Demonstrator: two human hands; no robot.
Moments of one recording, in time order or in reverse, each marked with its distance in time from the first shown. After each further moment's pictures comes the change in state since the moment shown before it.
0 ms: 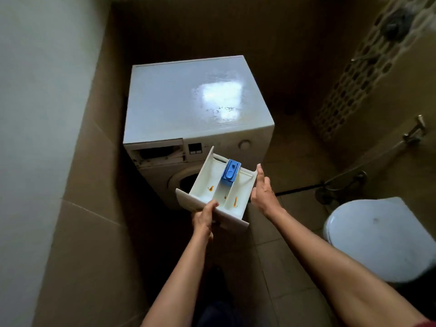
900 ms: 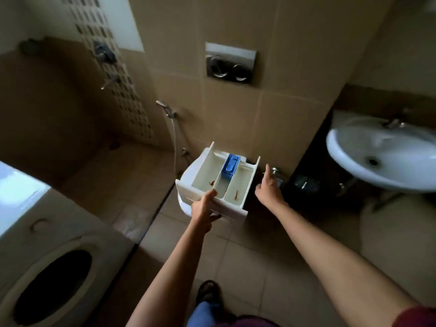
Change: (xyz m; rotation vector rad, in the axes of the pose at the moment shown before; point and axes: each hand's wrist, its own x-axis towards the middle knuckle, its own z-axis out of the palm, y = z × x) left_hand -0.283 -0.251 0.298 0.667 -0.825 0.051; right_hand -0.347 0.347 -0.262 0.118 0.766 0.784
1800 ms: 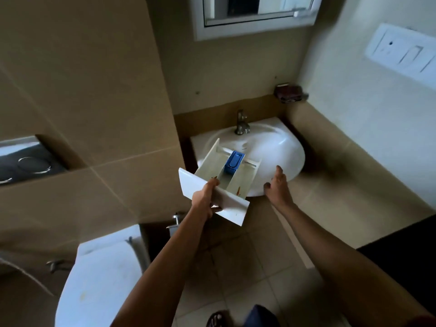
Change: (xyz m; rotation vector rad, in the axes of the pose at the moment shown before) left_hand 0.058 -0.016 0.462 0.549 -0.525 -0.146; right_hand 0.117 0.292 -0.239 0.170 0.551 0.493
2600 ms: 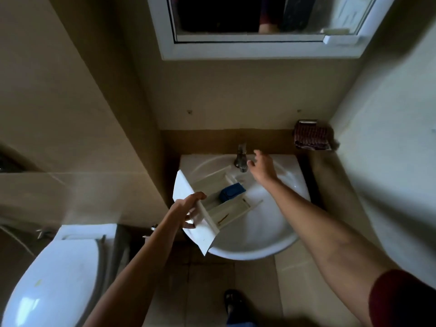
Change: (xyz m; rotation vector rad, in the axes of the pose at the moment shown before) left_hand 0.117 0.070 0.110 0.116 0.221 -0.177; right_hand 0.320 -0.030 0.008 -0.026 -0.314 -0.293
